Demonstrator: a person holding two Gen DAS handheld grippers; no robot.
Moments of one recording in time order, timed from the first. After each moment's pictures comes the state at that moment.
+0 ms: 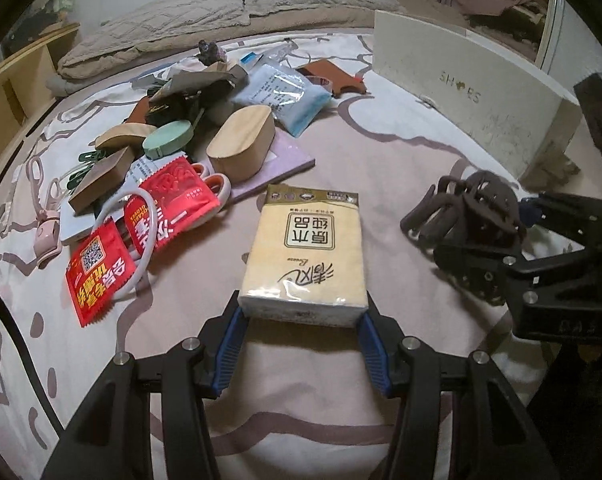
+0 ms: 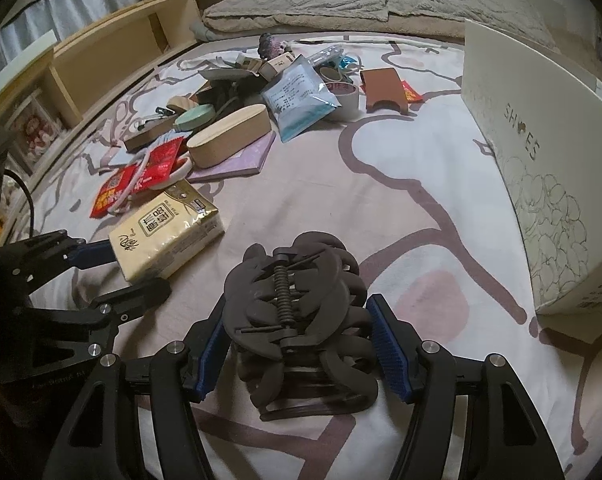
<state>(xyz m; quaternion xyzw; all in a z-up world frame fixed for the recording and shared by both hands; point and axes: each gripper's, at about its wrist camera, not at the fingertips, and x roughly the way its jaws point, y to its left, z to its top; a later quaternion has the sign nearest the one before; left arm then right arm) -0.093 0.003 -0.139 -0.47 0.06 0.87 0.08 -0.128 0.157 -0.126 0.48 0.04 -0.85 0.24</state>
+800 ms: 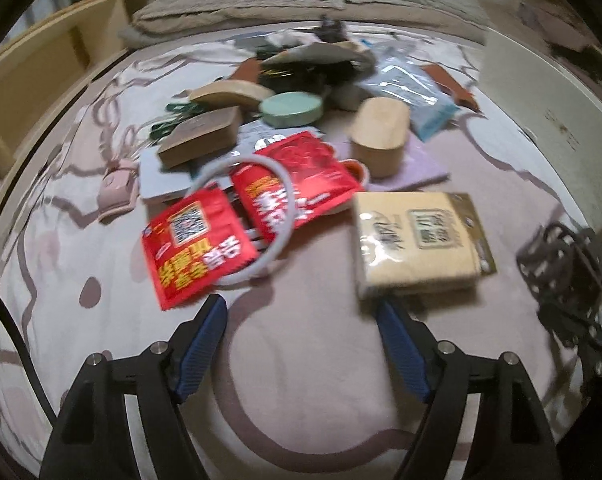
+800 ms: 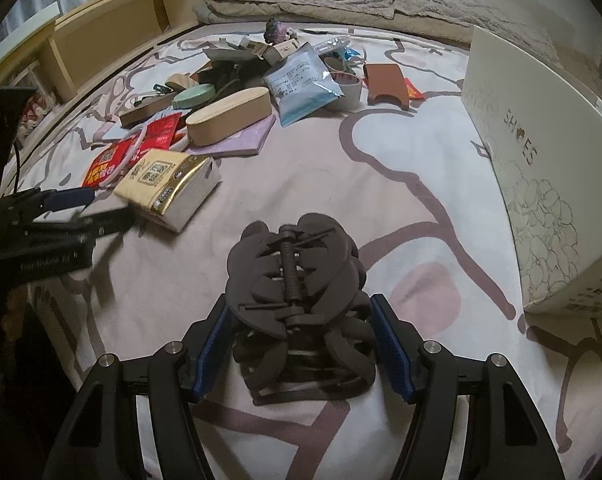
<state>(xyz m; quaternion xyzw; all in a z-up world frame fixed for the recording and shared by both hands) -0.111 -0.059 -0.142 -0.49 0.01 0.87 -0.05 -0.120 0.153 -0.128 0.49 0.09 -0.84 0.22</state>
